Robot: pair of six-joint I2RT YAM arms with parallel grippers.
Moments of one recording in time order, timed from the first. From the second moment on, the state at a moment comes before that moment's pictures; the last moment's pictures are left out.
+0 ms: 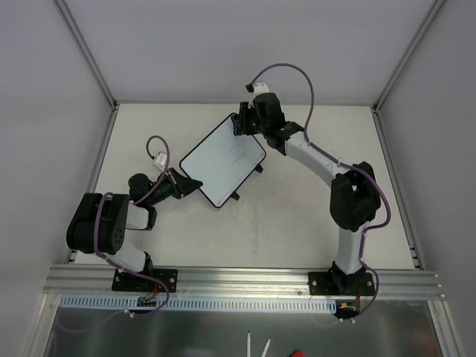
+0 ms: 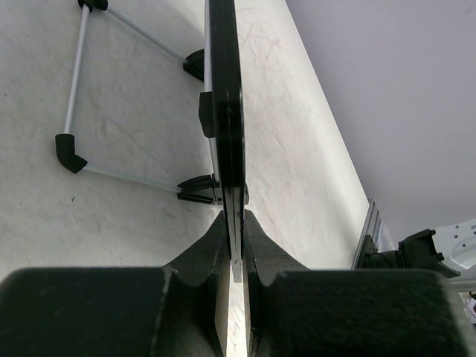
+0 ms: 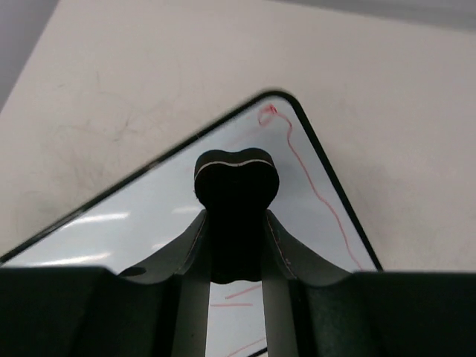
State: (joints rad) left arm -0.03 1.56 0.26 1.16 0.84 -0.80; right arm 0.60 1.92 1.58 -0.12 0.01 0.32
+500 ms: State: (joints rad) left arm -0.03 1.54 0.22 1.17 0.80 -0.80; right arm 0.61 2.10 1.86 -0.32 -0.13 0.10
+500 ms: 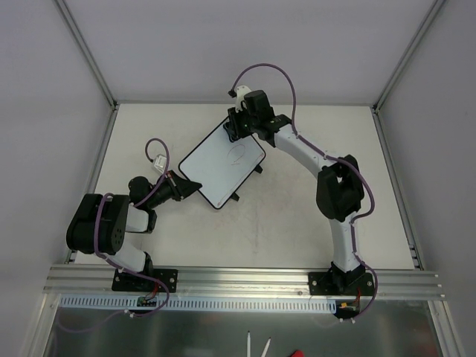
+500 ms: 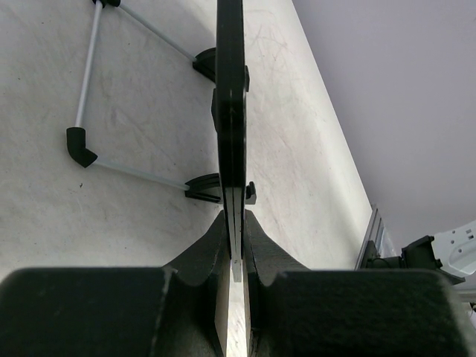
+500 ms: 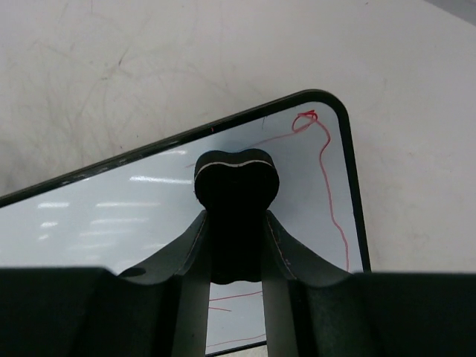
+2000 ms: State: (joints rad) left arm -0.03 1.56 0.22 1.20 0.79 -0.83; right arm 0.59 2.27 2.11 -0.46 -0.07 0.02
